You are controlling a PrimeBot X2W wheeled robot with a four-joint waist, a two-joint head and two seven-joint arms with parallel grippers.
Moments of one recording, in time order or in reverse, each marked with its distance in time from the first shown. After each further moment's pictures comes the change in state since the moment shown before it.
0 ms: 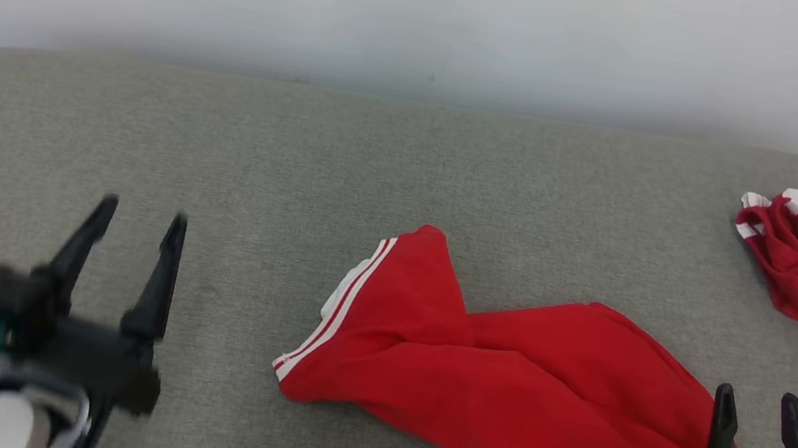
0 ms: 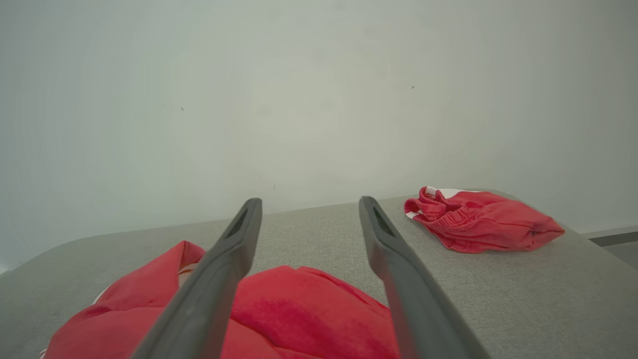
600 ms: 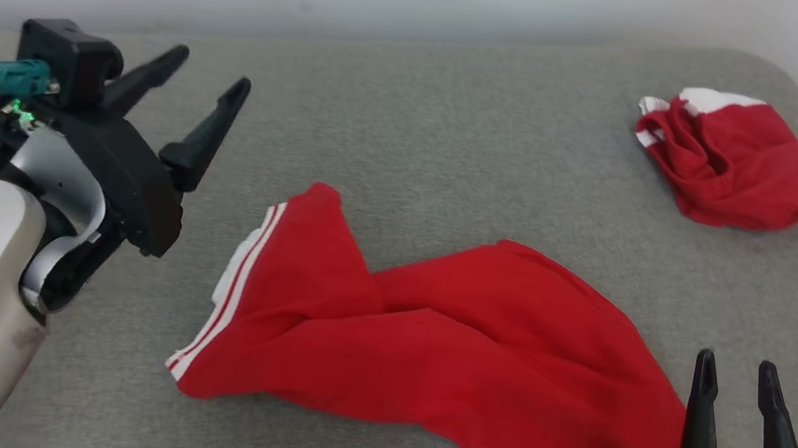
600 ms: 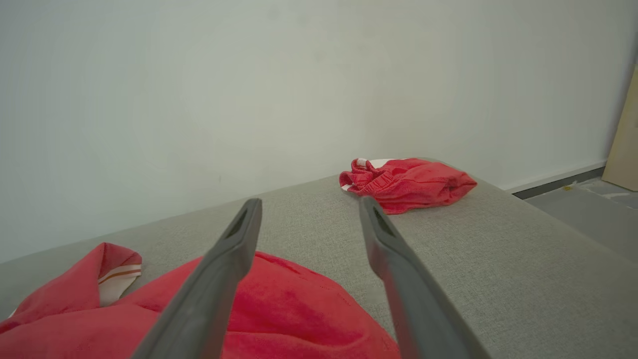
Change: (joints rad) left arm -0.572 0.269 -0.400 0.190 -0.424 -0.006 0.358; right arm -0.107 0.043 0.029 0.097 0.019 0.000 -0.019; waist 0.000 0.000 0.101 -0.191
